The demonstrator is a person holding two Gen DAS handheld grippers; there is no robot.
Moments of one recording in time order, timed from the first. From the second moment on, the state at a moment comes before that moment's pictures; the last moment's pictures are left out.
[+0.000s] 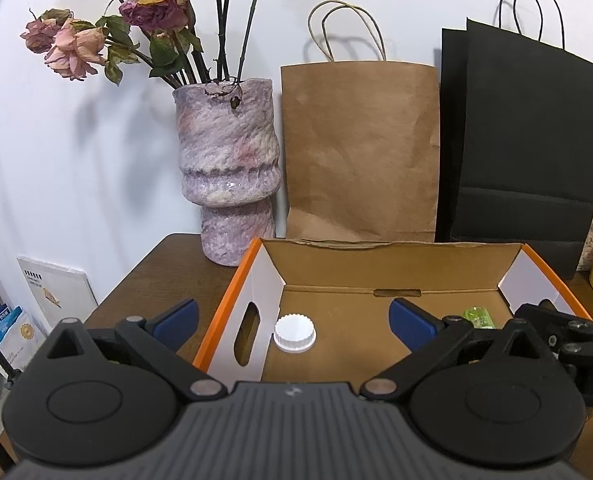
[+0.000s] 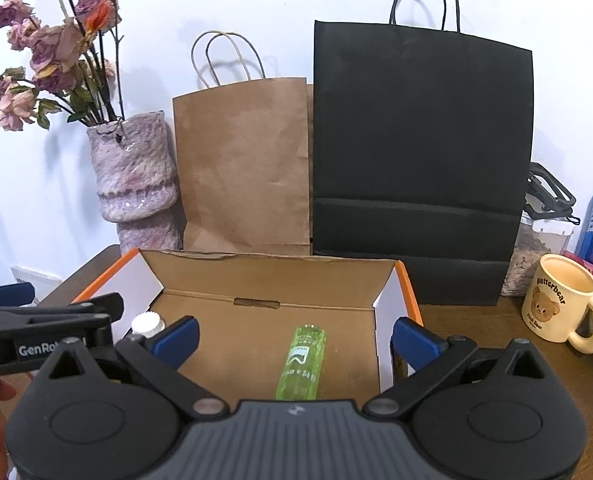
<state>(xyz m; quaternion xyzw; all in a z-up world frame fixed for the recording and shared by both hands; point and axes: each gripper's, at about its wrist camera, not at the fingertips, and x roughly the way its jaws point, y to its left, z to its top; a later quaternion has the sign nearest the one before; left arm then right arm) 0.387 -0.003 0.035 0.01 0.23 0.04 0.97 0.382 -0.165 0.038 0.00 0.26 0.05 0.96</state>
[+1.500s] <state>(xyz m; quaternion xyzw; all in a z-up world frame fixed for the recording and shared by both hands) 0.261 0.012 0.040 -0.01 0.24 0.02 0.97 0.250 -0.161 0.043 -0.01 0.27 0.06 0.96</state>
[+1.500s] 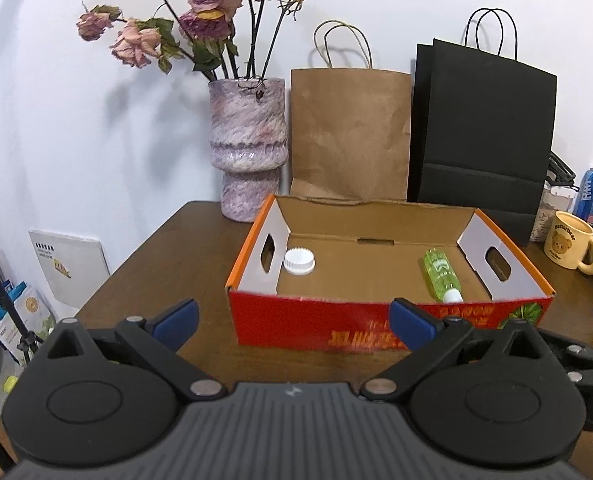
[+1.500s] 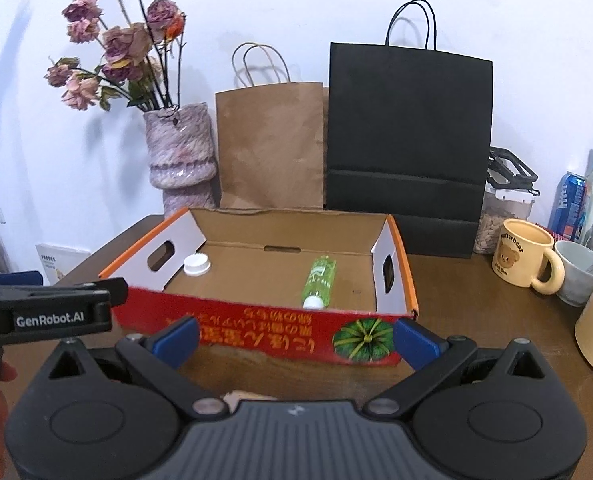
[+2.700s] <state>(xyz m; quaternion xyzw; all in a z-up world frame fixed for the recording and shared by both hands) 0.179 0.032 -0.012 0.01 0.31 0.01 0.95 0.163 -0.144 -0.010 -0.03 0.32 0.07 0.94</state>
